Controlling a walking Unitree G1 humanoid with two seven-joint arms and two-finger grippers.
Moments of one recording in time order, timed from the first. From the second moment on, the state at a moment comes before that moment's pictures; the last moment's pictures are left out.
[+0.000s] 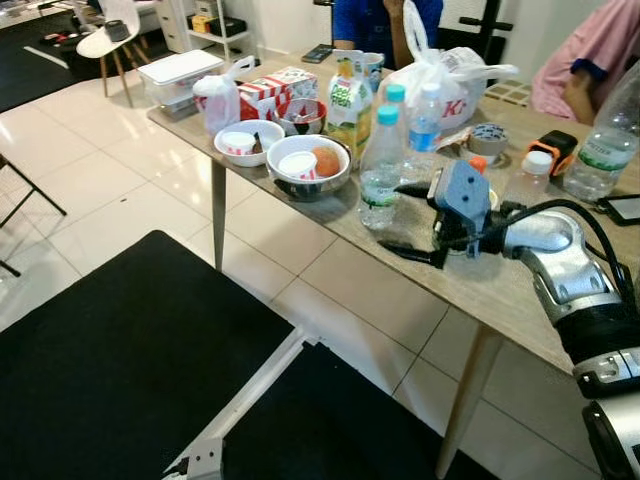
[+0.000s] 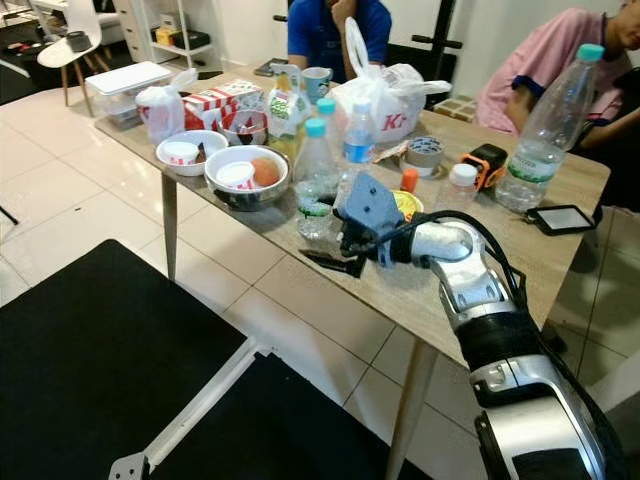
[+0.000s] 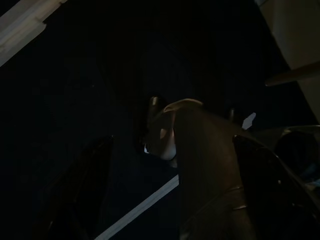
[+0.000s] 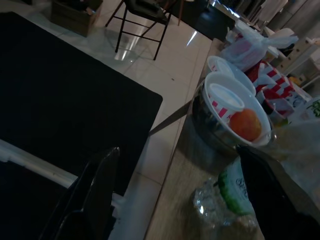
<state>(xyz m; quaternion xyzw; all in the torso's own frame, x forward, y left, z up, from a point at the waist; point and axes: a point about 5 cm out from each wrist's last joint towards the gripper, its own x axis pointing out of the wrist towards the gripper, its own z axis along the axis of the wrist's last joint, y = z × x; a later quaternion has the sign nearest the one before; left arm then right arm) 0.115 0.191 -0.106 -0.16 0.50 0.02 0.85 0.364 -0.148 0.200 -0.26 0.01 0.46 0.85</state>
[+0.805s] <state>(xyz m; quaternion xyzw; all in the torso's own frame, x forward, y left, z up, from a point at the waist) 0.105 0.190 -0.109 -0.16 0.50 0.03 0.85 0.403 -0.169 0.223 -0.35 0.09 0.34 0.87</state>
